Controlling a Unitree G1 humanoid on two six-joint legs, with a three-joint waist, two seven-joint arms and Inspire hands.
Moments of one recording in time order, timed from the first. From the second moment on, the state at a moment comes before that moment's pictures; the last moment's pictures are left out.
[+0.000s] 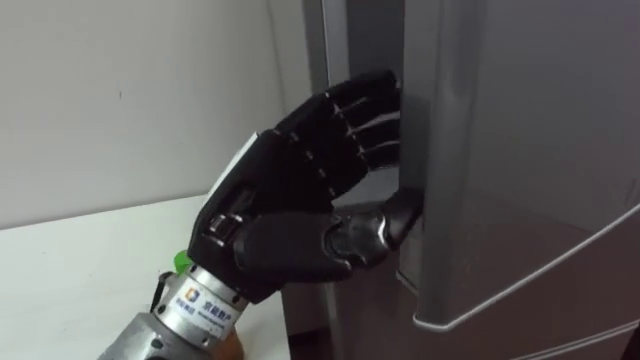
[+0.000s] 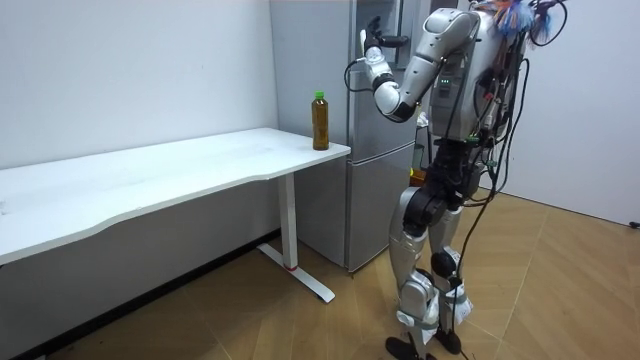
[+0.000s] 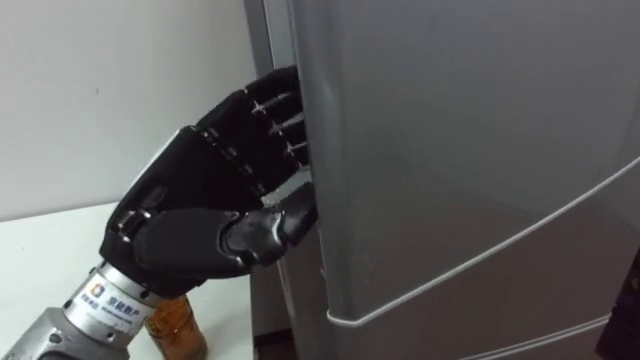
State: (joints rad) left arm -0.29 0.24 -0.15 -0.43 -0.79 0.20 -0.17; right arm 0.07 -0.24 0.02 1.18 0.44 0.12 0.19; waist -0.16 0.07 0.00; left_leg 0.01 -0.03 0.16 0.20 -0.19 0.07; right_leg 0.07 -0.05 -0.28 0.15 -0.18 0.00
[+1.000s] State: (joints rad) left arm -0.29 0.19 -0.23 -0.42 -0.86 0.19 -0.18; right arm 0.07 -0.24 0.06 1.18 0.47 0.09 0.19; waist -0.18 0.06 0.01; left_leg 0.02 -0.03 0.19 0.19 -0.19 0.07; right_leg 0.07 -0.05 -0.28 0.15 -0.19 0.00
